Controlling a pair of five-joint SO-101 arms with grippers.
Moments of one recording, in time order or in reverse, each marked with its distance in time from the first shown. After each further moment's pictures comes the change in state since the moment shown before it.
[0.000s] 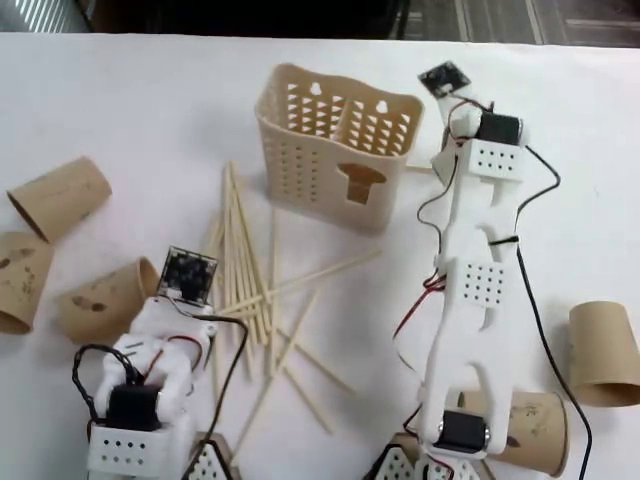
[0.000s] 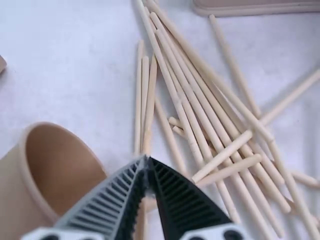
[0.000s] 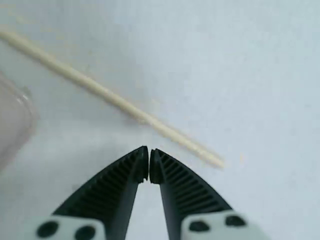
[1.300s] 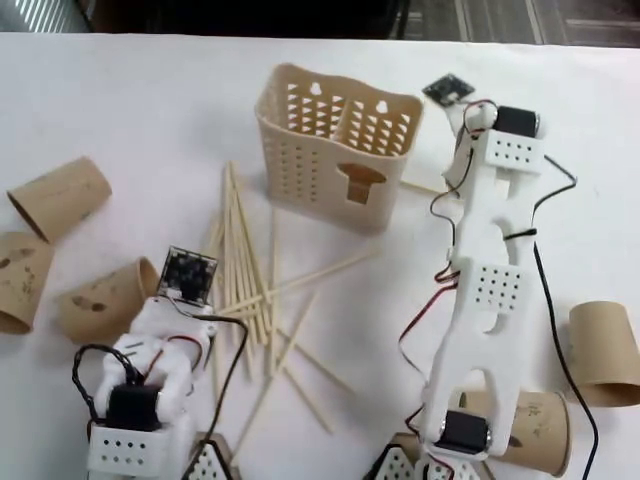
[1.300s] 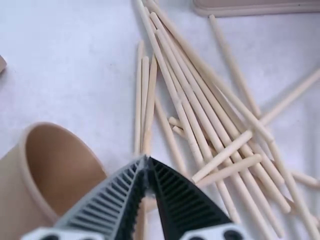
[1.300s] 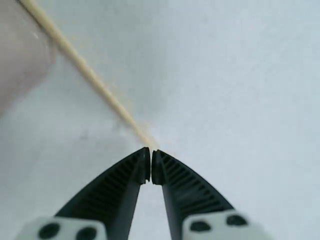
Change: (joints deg) left arm 0.0 0.0 0.0 0.0 0.0; right arm 2.1 -11.3 17.4 3.1 9.7
